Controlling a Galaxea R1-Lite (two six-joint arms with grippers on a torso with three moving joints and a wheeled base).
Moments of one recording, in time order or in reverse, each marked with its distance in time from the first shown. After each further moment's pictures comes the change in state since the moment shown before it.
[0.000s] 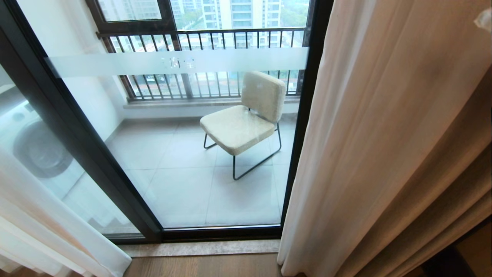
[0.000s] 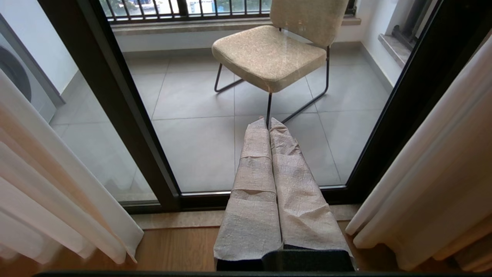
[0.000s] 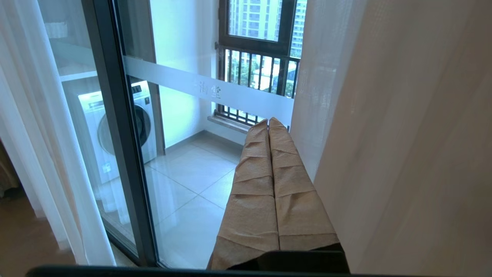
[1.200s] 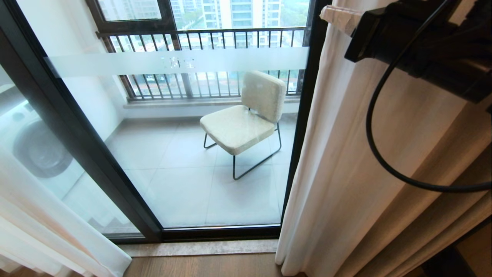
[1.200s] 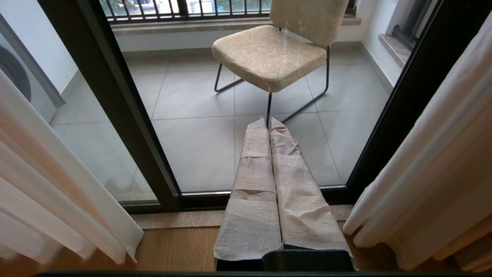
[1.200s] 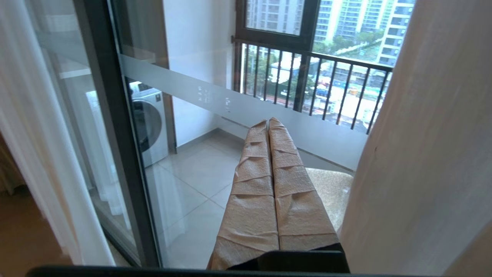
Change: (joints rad) left arm 0.000 0.000 0.000 0.000 0.000 0.000; right arm 0.143 0.544 -0.455 -0.056 -0.076 -0.040
